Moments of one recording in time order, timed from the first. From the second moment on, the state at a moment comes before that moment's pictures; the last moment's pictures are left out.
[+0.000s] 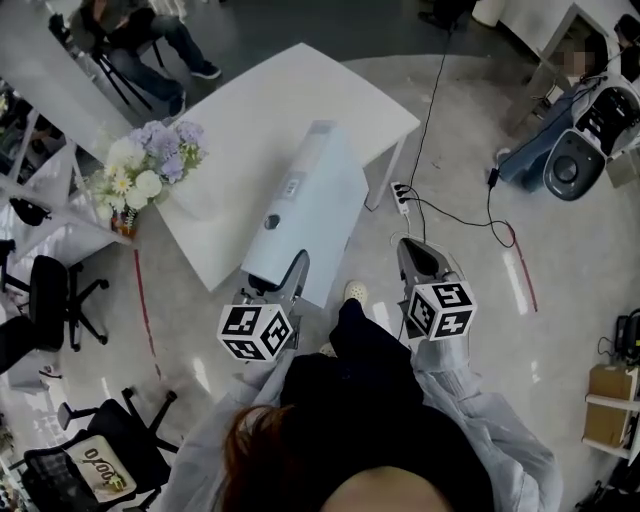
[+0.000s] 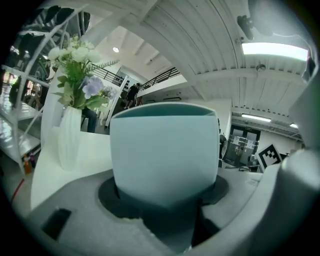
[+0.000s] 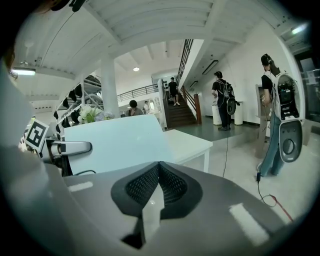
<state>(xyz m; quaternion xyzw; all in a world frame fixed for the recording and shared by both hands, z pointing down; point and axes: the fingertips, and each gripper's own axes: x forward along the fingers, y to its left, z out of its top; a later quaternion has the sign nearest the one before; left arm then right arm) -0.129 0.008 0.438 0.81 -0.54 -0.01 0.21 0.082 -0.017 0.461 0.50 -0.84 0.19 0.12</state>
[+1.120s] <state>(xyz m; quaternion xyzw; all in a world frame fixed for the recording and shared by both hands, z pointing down) -0.085 -0.192 0.436 0.78 -0.54 -0.13 0.28 0.123 -0.232 0.464 0.47 -0.85 0.20 0.08</state>
